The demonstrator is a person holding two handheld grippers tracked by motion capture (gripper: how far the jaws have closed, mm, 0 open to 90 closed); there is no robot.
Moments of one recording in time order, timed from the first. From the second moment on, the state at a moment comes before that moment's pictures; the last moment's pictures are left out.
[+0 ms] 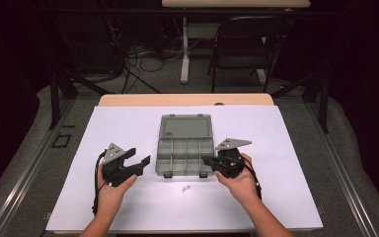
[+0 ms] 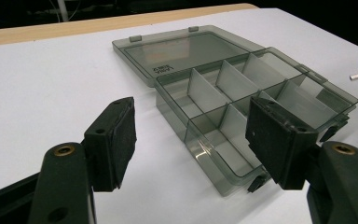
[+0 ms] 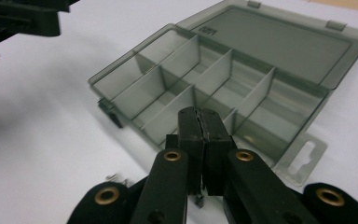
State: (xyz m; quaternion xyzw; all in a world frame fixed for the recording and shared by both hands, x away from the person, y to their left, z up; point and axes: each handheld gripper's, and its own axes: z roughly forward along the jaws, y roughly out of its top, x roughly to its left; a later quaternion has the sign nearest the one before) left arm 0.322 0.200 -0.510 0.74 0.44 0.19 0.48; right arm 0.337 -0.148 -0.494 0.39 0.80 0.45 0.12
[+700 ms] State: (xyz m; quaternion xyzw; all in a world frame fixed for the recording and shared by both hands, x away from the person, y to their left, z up) left arm 0.323 0.199 -0.512 0.74 0.44 0.19 0.48; right arm 0.379 -0.143 -0.511 0.42 0.79 0.41 0.18
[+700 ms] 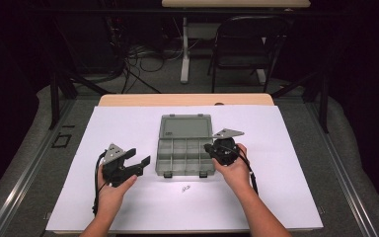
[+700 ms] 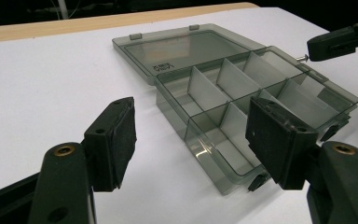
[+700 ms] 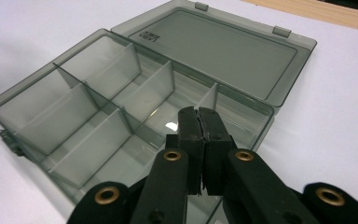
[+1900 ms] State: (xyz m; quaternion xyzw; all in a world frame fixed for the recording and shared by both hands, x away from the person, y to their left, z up) left arm 0.324 0.202 -0.515 0.73 0.44 0.19 0.48; right arm 0.392 -0.142 -0.527 0.43 0.78 0.41 0.19
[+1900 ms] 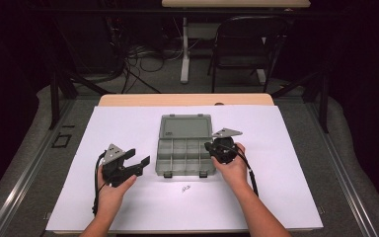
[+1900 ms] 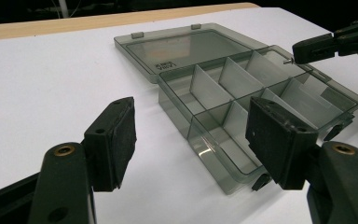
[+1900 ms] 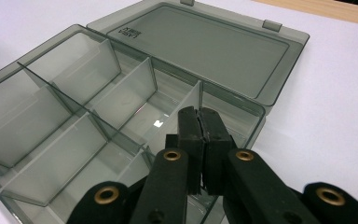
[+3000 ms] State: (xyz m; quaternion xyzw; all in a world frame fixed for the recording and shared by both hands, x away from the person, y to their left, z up) left arm 0.322 0.203 -0.512 0.73 0.44 0.19 0.49; right arm 0.366 -0.128 -0.510 0.40 0.79 0.42 0.20
